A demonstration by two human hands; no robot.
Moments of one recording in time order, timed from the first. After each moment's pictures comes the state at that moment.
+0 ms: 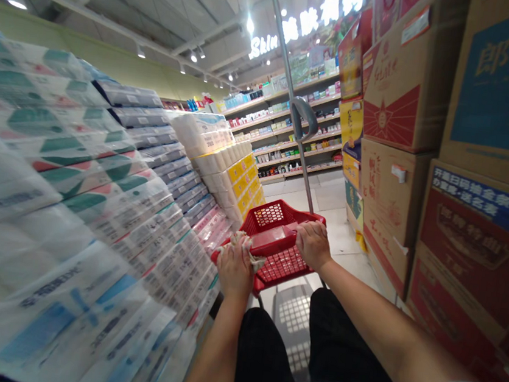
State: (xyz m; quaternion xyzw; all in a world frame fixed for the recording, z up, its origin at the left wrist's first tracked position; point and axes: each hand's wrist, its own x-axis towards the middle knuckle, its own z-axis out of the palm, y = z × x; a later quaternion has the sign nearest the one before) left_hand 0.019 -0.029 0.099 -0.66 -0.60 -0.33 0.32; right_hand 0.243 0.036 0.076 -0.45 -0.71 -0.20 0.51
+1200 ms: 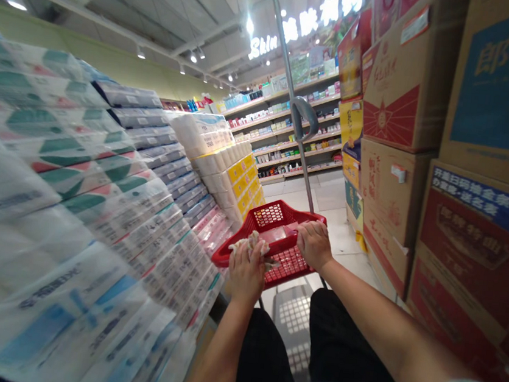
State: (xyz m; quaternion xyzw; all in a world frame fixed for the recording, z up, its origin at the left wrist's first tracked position) left_hand 0.034 -0.032 0.103 -0.72 -0.56 -0.27 0.33; right_hand 0.246 0.037 0.076 -0.44 -0.71 -0.20 0.51
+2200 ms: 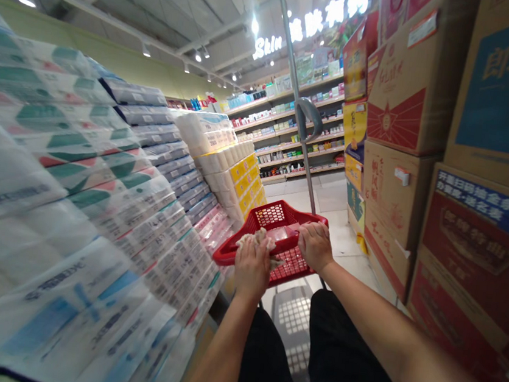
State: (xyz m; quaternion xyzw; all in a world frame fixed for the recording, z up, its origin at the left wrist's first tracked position) left_hand 0.041 -0.028 0.109 -0.73 -0.55 -0.27 0.31; right_hand 0.245 0.033 0.078 -0.45 -0.71 -0.19 0.50
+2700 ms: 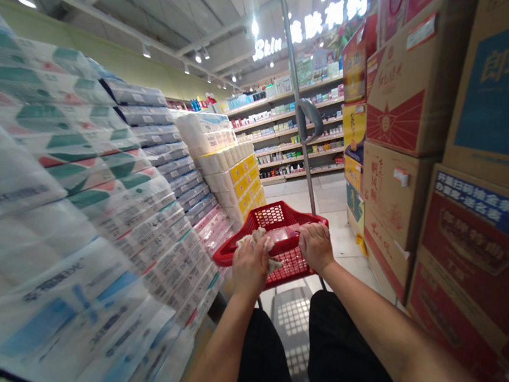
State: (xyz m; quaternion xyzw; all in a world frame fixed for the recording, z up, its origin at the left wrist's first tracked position) left_hand 0.047 -0.028 0.111 -0.72 -0.57 -0.28 0.29; right_hand 0.245 0.034 0.077 -0.44 -0.71 -0.20 0.51
